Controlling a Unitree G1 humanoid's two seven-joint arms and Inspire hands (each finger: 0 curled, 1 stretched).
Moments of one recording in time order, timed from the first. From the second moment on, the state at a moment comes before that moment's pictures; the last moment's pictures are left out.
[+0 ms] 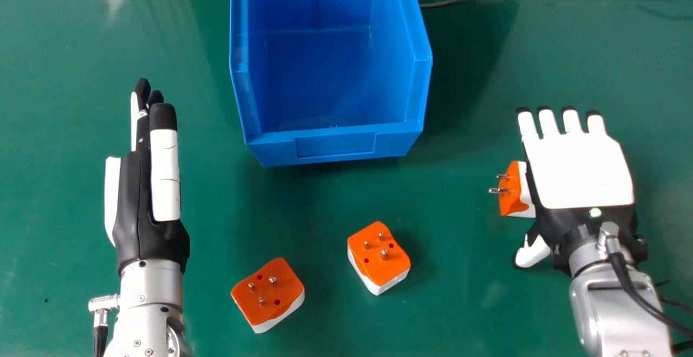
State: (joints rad) left arm 0.08 0.02 0.16 0.05 -0.05 -0.23 0.03; right arm -0.03 -0.40 0.37 -0.09 -1.42 0.44 0.20
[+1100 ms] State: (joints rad) left arm 0.11 0.01 0.15 0.03 -0.05 -0.23 0.04; right arm -0.36 -0.58 0.30 0.01 -1.07 0.34 0.65
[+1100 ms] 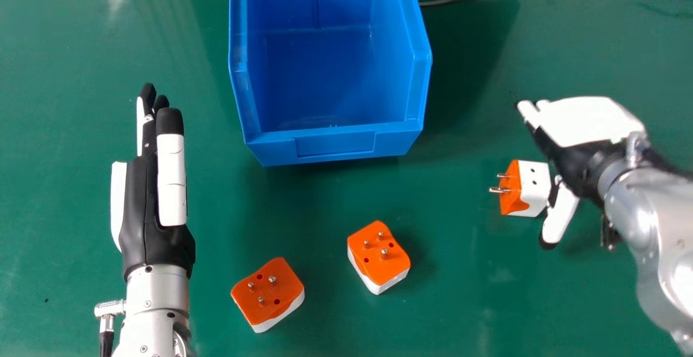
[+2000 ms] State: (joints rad) left arm 0.12 0.03 0.17 0.03 -0.05 -0.23 0.04; right arm -0.37 -0.59 0.35 0.24 -0.94 0.26 0.50
